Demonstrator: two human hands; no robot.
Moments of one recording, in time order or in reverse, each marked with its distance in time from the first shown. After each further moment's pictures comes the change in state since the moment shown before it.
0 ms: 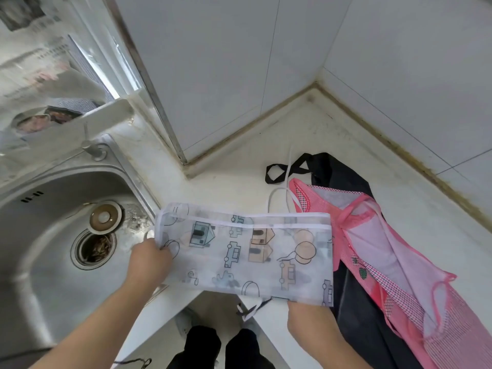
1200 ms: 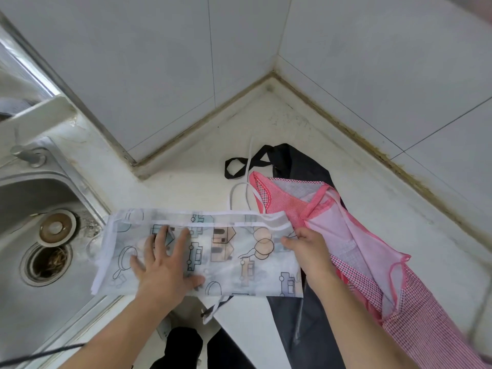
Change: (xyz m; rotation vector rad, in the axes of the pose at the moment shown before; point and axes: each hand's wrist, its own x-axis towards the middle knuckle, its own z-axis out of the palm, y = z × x) left_hand -0.057 0.046 0.088 0.532 -0.086 0.468; right_hand 0.080 0.097 -0.054 1.361 0.067 0.726
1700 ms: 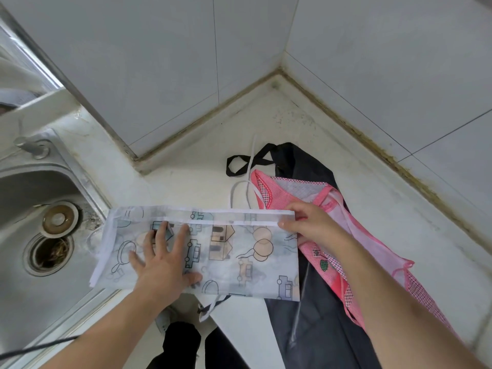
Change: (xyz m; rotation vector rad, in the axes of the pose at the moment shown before) left_hand 0.004 0.008 -0.002 0.097 -0.100 -0.066; right_hand 0.030 -0.063 -0.030 -0.327 -0.402 -0.166
